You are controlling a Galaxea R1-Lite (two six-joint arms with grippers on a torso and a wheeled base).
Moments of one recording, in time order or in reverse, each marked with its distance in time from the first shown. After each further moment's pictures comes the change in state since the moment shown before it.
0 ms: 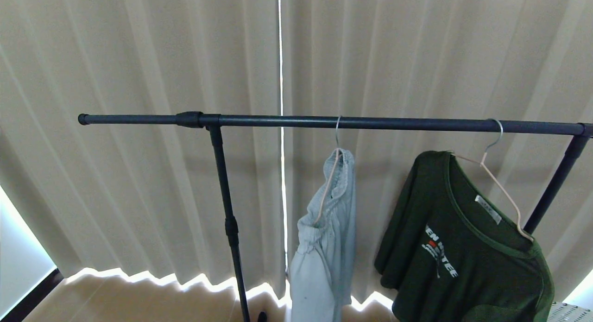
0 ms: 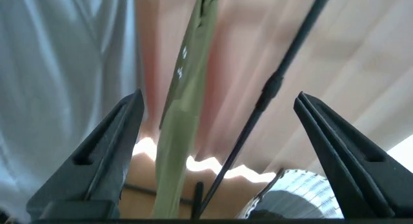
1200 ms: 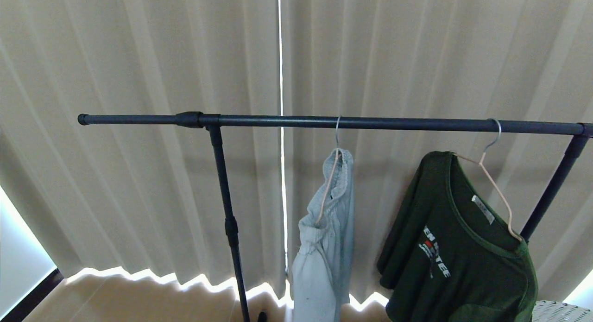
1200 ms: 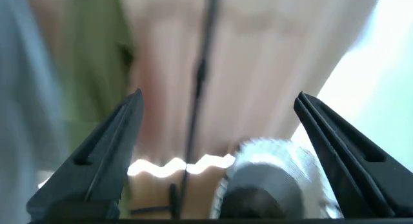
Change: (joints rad) left arm 0.000 -0.035 0.027 -0.034 -0.248 0.059; right arm -0.003 -0.076 -0.028 0.072 -0.349 0.083
